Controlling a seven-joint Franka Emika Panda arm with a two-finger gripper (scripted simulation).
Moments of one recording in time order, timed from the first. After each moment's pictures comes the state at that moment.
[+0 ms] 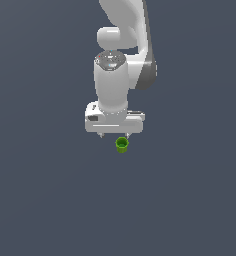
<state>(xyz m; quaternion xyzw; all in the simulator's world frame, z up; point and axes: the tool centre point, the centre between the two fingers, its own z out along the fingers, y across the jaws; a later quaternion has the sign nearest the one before) 0.010 -0.013 0.190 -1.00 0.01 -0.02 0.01</state>
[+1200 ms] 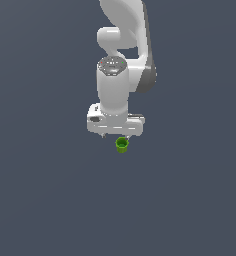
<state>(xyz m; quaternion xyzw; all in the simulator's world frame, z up) 0.005 -0.010 0.174 -1.00 0.05 -0.02 0.01</state>
